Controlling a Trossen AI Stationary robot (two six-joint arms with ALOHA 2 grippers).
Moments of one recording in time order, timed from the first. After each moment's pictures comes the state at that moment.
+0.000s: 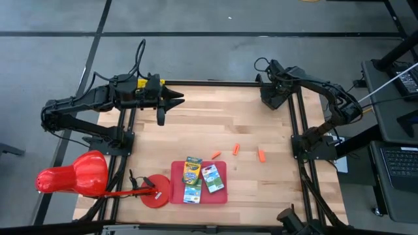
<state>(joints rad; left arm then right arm) 0.12 1.00 1.24 -0.44 -0.11 -0.17 -0.95 1.53 1.02 -0.88 0.22 0.38</state>
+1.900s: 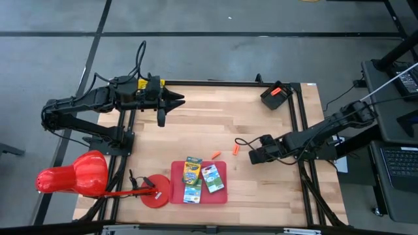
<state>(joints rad) 0.10 1.00 1.24 -0.44 -0.14 -0.22 0.36 1.30 0.54 -0.52 0.09 1.66</state>
